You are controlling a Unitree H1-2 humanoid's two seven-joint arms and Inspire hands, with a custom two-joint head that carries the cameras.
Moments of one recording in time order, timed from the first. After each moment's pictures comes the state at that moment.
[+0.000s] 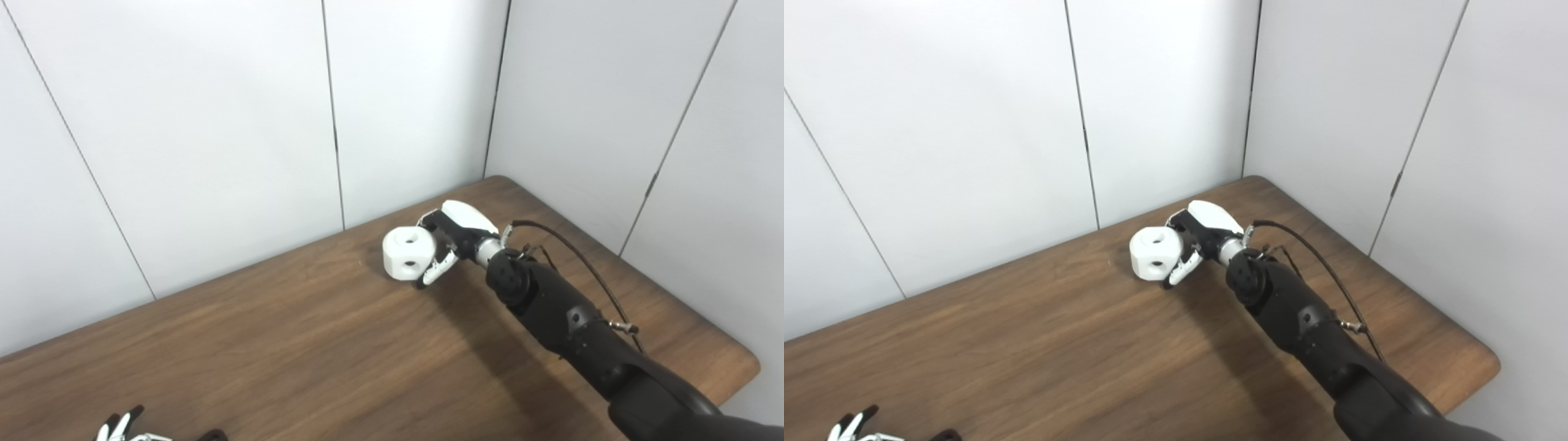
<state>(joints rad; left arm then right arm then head) -0.04 0.16 -0.23 -0.04 0.69 0.03 0.09 -0.50 -0.59 0.14 0.44 -0.52 0.12 0.03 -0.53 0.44</state>
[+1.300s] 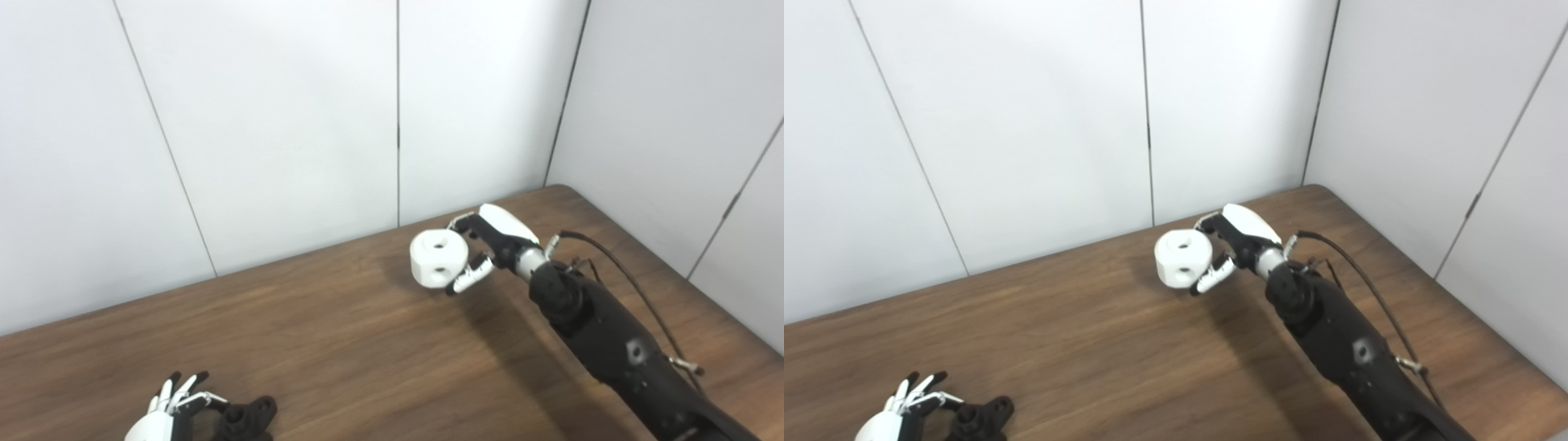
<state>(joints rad) -0.09 0.14 -0.28 0.00 0.75 0.11 0.10 -0.40 -0.57 0.11 0.17 -0.48 0.20 0.14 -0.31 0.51</state>
